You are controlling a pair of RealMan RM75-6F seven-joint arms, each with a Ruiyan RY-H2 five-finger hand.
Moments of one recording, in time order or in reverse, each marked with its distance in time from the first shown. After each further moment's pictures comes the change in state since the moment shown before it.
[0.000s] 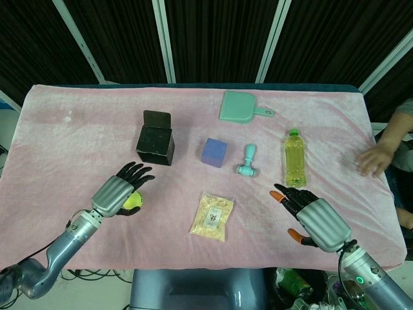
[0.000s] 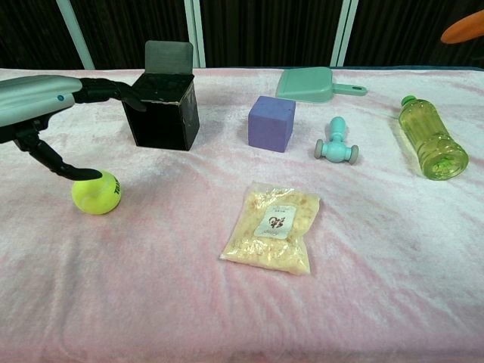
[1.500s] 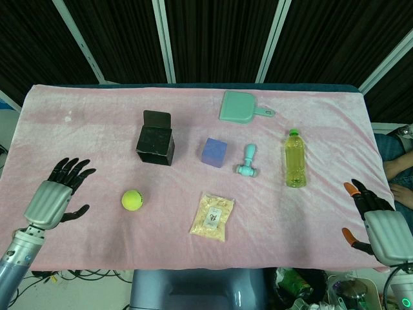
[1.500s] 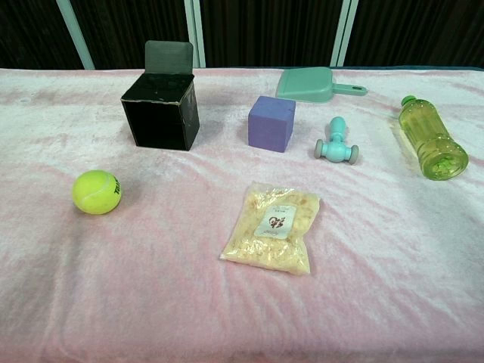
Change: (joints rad) left arm 0.227 0.298 0.090 -0.222 -0.039 0.349 0.092; right arm -0.251 0.122 -0.059 -0.148 0.278 0.272 -0.138
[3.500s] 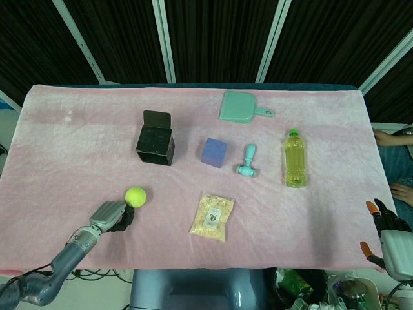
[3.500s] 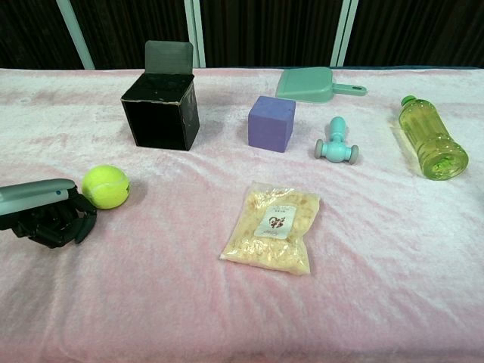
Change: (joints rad) left arm -0.189 -0.385 -0.031 0.299 -0.258 -0.616 -0.145; right arm -0.110 -0.261 0.006 0.354 0.007 0.068 -0.003
